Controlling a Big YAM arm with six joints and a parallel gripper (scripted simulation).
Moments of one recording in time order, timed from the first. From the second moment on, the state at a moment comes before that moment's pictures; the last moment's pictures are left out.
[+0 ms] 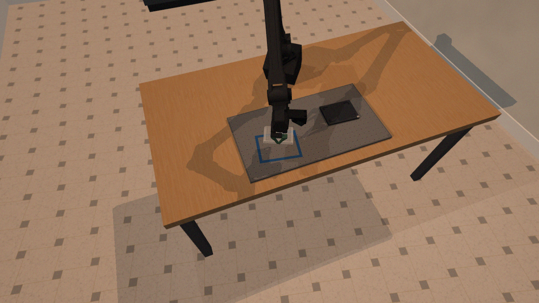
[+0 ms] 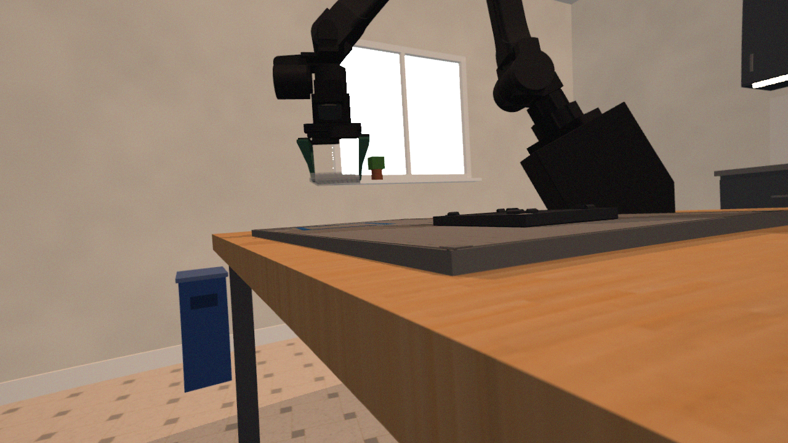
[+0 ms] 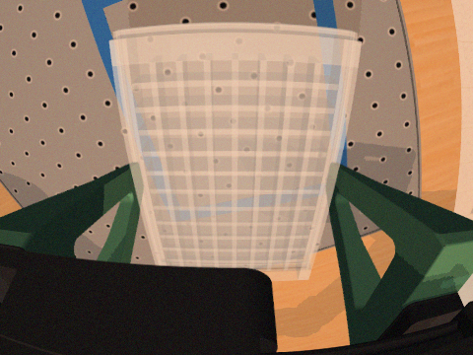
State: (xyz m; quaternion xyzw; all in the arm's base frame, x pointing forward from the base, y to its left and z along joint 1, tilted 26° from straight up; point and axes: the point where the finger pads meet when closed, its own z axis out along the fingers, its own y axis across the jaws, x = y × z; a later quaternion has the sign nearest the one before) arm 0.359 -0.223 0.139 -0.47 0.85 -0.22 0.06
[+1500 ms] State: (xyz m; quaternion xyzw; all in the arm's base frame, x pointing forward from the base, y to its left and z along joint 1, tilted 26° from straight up) arm 0.361 -0.224 0.139 -0.47 0.85 -0.22 0.06
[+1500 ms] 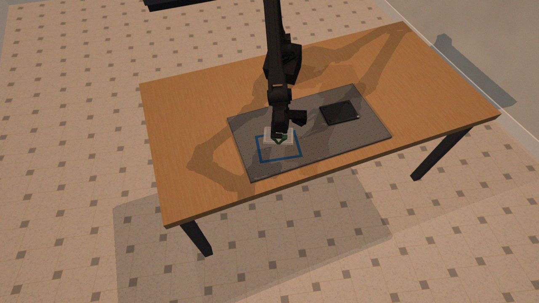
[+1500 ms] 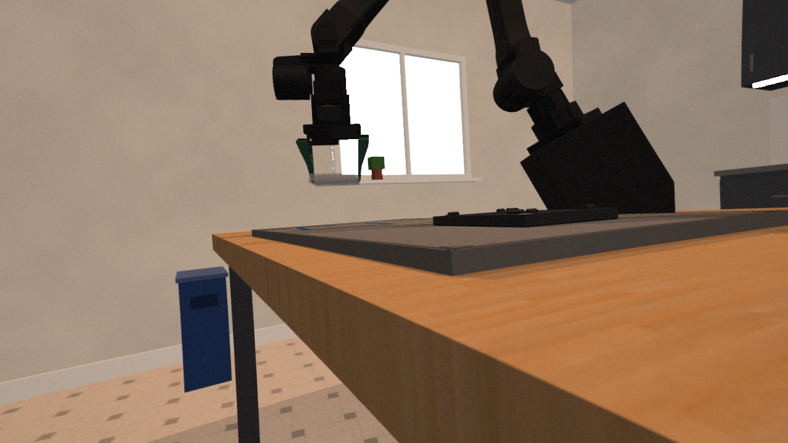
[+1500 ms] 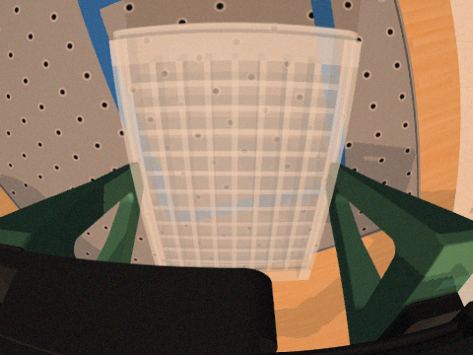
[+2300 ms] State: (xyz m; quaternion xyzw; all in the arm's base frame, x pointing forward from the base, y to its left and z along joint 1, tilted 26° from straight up) arm 0.366 -0.229 0.126 -0.47 0.85 -0.22 0.06
